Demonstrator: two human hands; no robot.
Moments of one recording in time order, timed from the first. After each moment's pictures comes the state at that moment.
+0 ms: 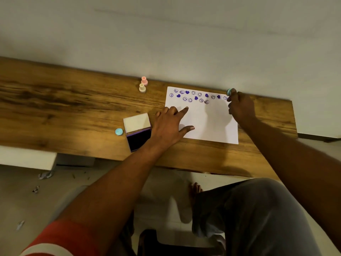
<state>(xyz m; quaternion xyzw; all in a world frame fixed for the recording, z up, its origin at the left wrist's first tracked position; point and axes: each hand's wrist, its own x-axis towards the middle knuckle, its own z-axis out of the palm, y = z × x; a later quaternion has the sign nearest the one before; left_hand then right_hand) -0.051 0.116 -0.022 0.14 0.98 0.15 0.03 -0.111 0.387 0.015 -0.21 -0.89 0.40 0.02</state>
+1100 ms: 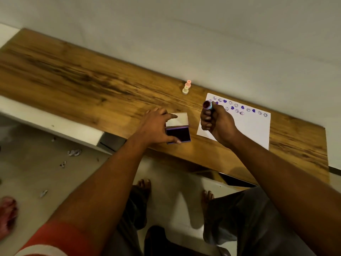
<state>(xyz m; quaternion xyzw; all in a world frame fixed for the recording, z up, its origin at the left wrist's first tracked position) -0.010 -0.073 0.002 0.11 0.98 0.17 0.06 -0.047 0.177 0.062 -0.09 -0.55 0.77 -0.31</state>
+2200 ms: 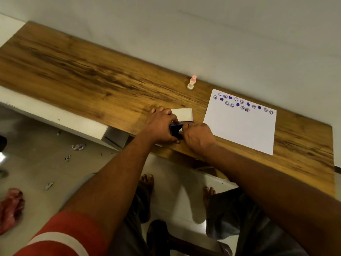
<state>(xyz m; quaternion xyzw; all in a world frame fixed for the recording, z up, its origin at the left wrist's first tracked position) -0.003 -0.065 0.000 0.10 0.98 0.10 0.12 -0.005 0.122 0.008 0.34 -0.92 -0.16 -0.09</state>
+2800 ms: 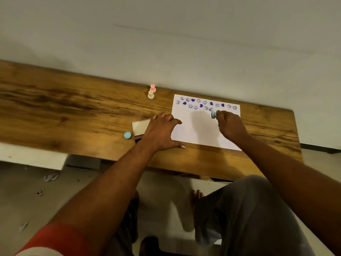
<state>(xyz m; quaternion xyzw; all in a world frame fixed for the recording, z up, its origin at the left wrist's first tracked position) -0.049 0.060 0.004 0.20 0.97 0.10 0.11 -0.069 0.333 0.036 -0.02 -0.97 0.23 -0.07</state>
